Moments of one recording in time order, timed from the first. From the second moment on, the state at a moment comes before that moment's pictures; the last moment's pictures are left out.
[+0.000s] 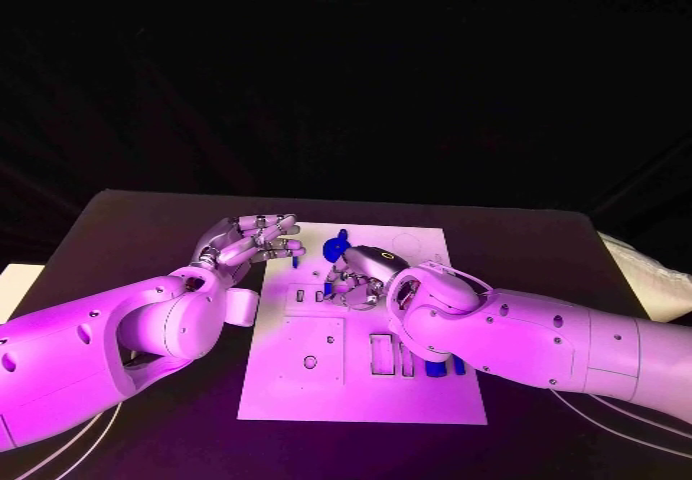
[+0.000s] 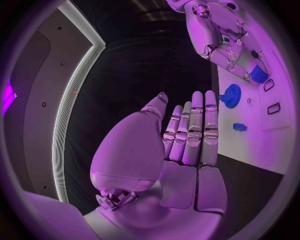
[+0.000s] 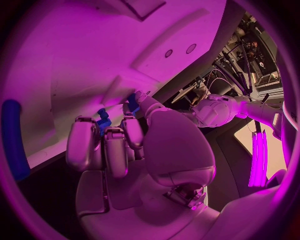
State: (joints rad) left arm 1.14 -0.89 0.00 1.64 0.02 -0.41 0.41; left_hand 1.43 -0.03 0.13 0.13 0.14 0.97 0.22 0.10 0.07 1.05 0.16 0.11 0.07 1.17 0.10 0.20 0.21 0.17 1.07 0.21 0.22 0.10; right arm 1.09 -0.59 -0.02 1.52 -1.48 -0.38 -0.30; right_hand 1.30 -0.01 0.29 0.05 0.15 1.10 0.11 0.14 0.09 1.39 0.01 1.23 1.26 1.47 -0.06 1.52 1.31 0.10 1.39 0.05 1.38 1.13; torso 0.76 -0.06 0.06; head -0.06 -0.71
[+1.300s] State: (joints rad) left arm 1.14 -0.89 0.00 1.64 0.02 -0.41 0.40; left_hand 1.43 -0.03 0.13 0.12 0.14 0.97 0.22 0.10 0.07 1.05 0.16 0.11 0.07 1.17 0.10 0.20 0.21 0.17 1.07 0.21 0.22 0.10; right arm 1.09 -0.60 -0.01 1.53 -1.56 -0.36 -0.29; right_hand 1.24 -0.07 0.25 0.06 0.20 1.06 0.12 0.14 0.10 1.33 0.03 1.12 1.18 1.47 -0.05 1.51 1.31 0.10 1.37 0.06 1.36 1.09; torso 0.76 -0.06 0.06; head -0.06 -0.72
